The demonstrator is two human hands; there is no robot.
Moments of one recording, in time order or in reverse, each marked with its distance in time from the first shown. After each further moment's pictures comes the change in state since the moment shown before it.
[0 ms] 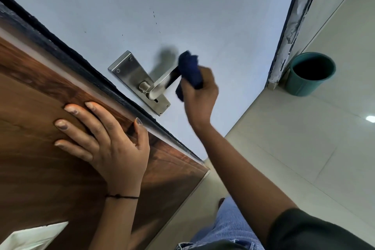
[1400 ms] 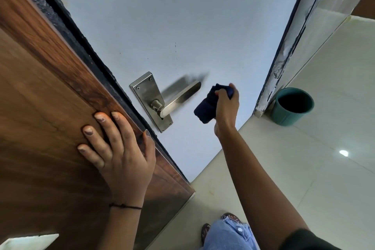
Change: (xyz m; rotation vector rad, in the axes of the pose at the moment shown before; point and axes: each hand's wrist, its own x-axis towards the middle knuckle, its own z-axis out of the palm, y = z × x) left_hand 0.001 -0.003 0.004 0.025 0.088 0.086; right_hand 0.042 -0.017 -0.037 0.064 0.001 0.415
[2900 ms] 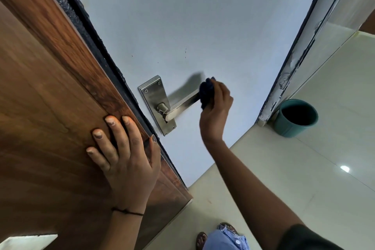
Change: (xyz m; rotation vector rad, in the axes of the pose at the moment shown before) left_hand -0.001 0.001 0.001 -0.026 0.031 0.001; right_hand 0.001 0.035 0.032 -0.559 0.049 -0.808
